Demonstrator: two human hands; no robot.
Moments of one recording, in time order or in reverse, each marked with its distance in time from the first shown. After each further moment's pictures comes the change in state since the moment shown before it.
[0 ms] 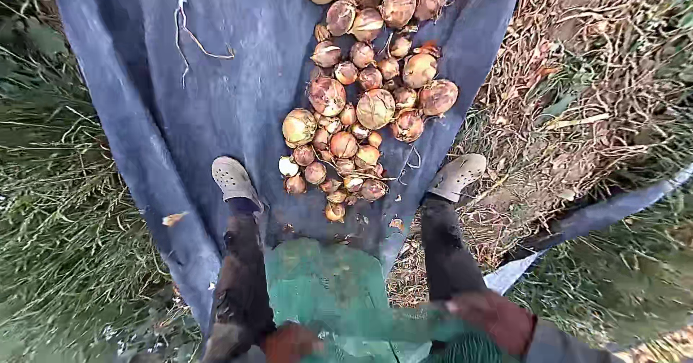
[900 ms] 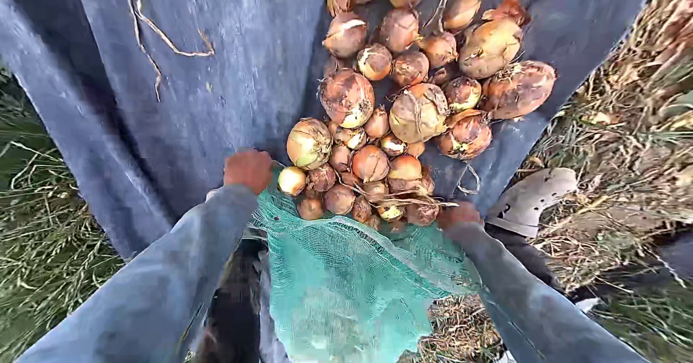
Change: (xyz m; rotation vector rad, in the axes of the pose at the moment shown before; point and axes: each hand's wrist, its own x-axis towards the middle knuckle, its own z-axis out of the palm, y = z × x) left_hand 0.176 0.028 -0.379 0.808 0.667 -0.586; right_hand 0.329 0.020 -0.062 -0.146 0.411 0.520
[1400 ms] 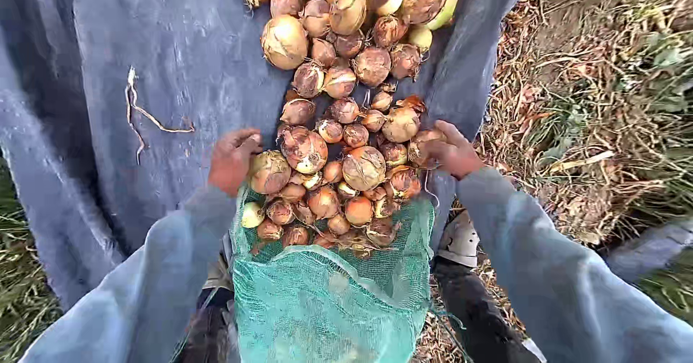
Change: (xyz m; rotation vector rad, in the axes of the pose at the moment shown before) left_hand 0.034 0.039 -0.094 -1.164 0.421 0.358; right_hand 0.018 -0.030 -0.228 0.767 0.337 -0.386
